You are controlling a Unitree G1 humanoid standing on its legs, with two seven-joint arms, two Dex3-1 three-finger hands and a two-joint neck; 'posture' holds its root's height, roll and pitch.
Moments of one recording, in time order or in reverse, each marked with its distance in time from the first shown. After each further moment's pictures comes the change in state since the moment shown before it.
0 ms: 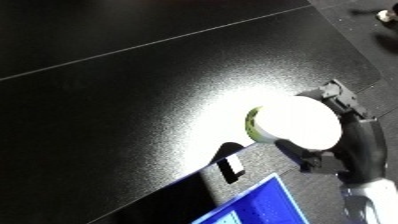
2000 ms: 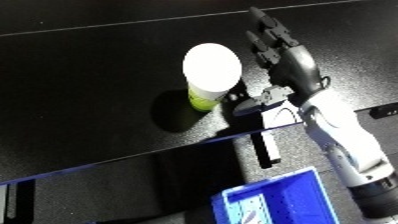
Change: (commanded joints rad) left arm -0.081 0.087 -0.156 -0.036 0.076 0.102 -0.046; right arm -0.703 -0.013 0.485 0.577 0.102 0.290 0.230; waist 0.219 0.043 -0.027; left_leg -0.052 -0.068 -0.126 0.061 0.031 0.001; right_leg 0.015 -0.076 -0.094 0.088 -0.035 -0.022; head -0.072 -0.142
